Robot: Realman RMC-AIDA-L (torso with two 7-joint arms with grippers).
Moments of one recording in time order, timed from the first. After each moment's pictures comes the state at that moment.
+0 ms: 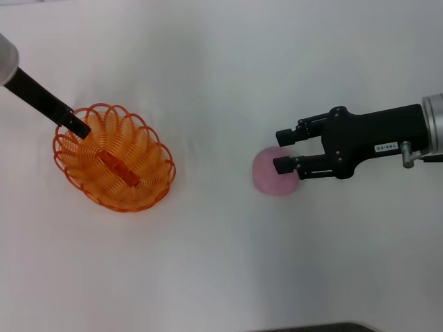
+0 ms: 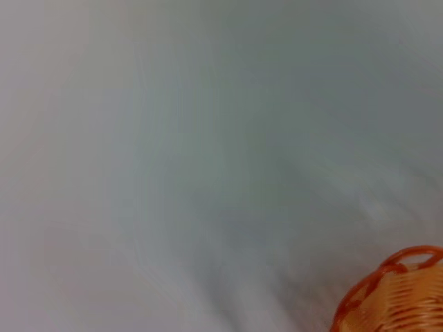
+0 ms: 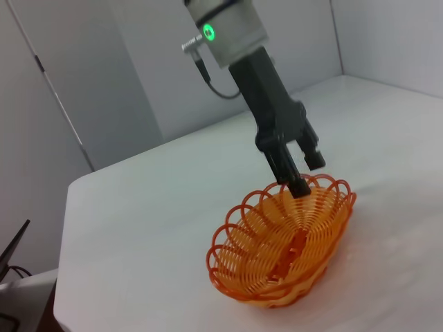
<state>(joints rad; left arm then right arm) -0.91 -2.03 1.01 0.76 2.86 1.38 -2.35 0.56 2.08 -0.62 -0.69 -2.24 -1.72 1.39</state>
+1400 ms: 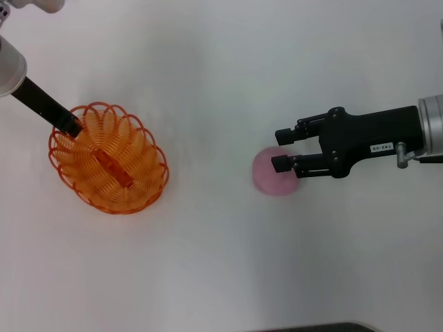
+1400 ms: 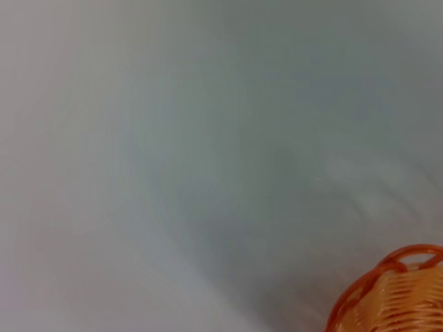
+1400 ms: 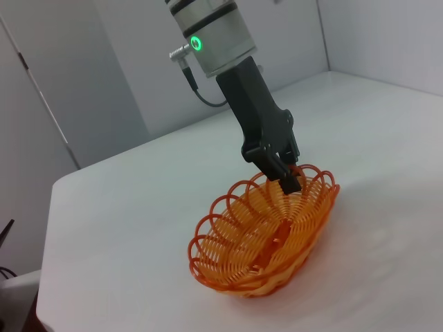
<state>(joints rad) -0.92 -2.04 1.03 0.72 2.86 1.35 -2.34 0.57 2.08 -0.62 -0.66 -2.24 -1.68 1.38</state>
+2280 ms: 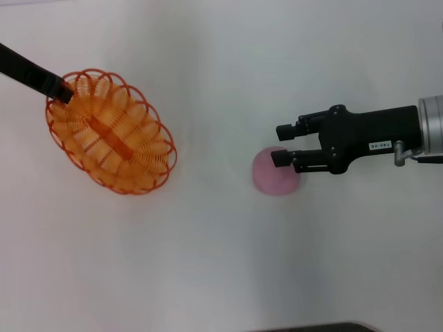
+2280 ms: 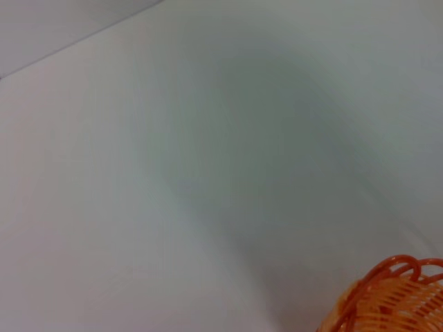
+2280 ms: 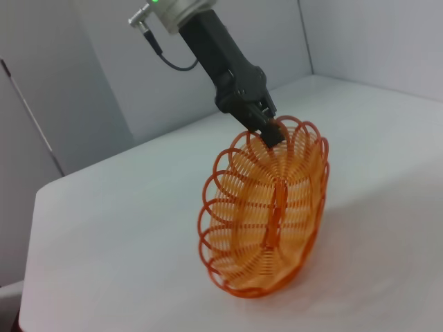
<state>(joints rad) -0.86 -2.07 0.83 1.03 2.85 1.56 -2.36 0.56 2.08 -0.61 -0.64 -2.22 -1.65 1.37</state>
